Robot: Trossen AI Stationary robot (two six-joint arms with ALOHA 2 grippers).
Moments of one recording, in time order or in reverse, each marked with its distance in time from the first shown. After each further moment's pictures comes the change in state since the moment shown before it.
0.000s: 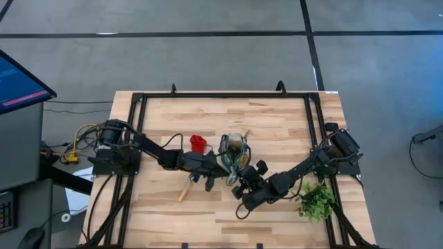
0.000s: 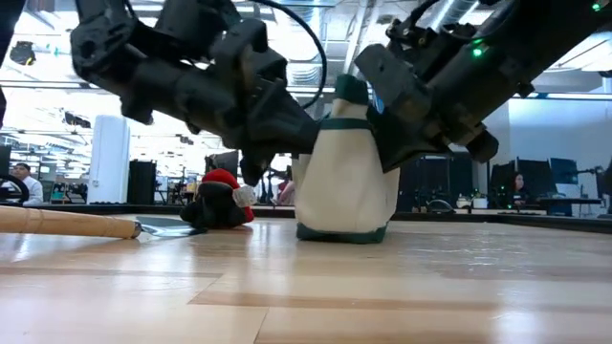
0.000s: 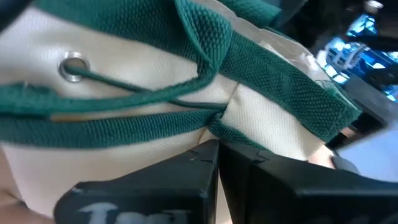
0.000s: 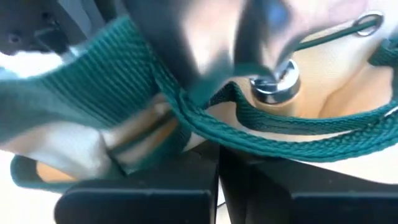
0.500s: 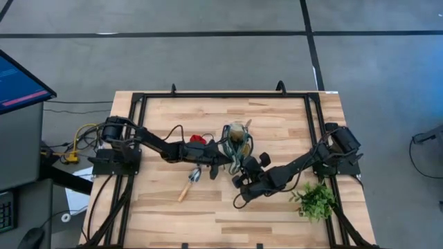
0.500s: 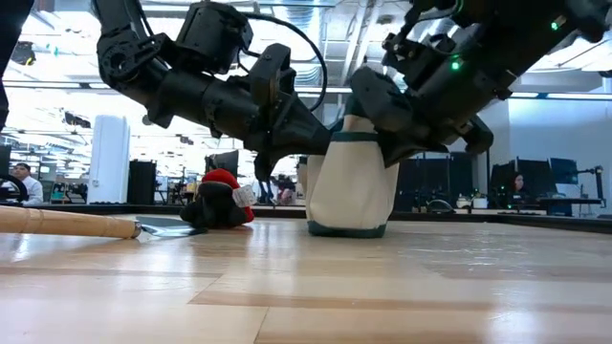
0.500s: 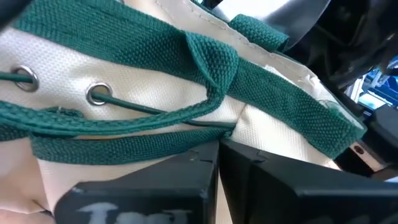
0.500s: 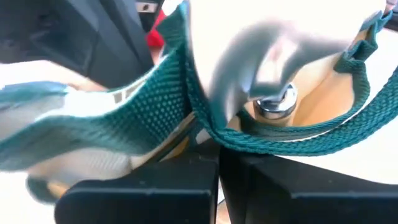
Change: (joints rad) left arm 0.109 0.004 0.021 0.010 0.009 0.051; right arm -0.058 -0.031 0.000 -0.121 0.061 0.040
